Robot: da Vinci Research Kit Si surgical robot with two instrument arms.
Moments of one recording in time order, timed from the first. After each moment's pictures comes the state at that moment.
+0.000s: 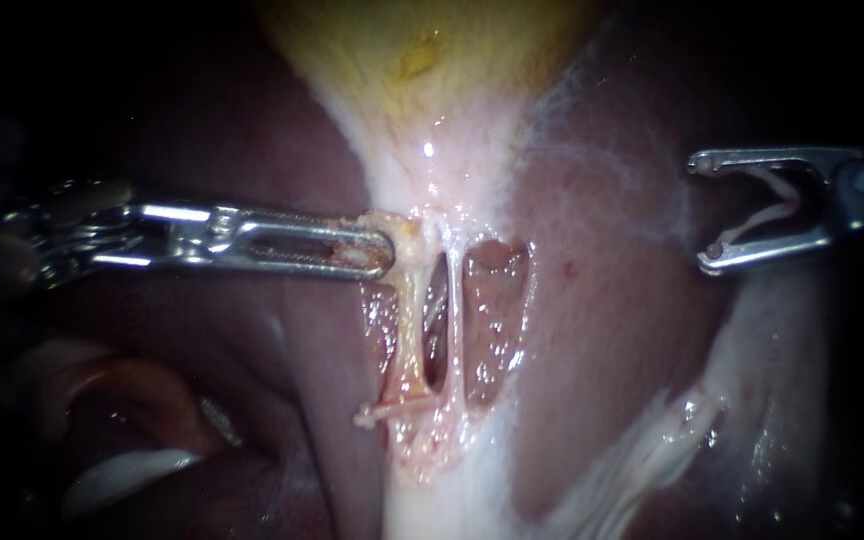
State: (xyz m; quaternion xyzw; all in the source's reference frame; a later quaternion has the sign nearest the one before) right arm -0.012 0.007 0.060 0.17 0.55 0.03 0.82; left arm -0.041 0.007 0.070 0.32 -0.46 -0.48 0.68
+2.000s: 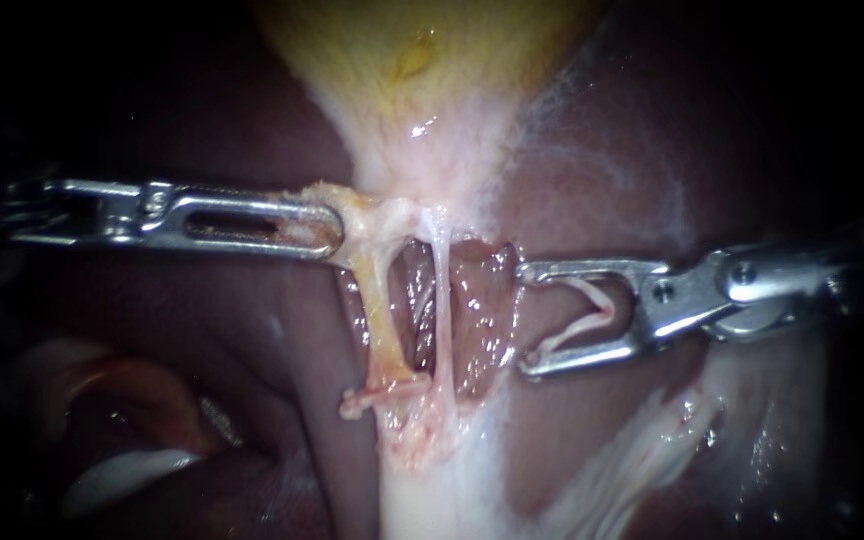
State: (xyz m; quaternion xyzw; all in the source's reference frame) right arm 0.004 -0.003 0.067 0.24 0.56 0.06 0.79; left arm -0.037 0.009 0.063 0.32 -0.47 -0.48 0.67
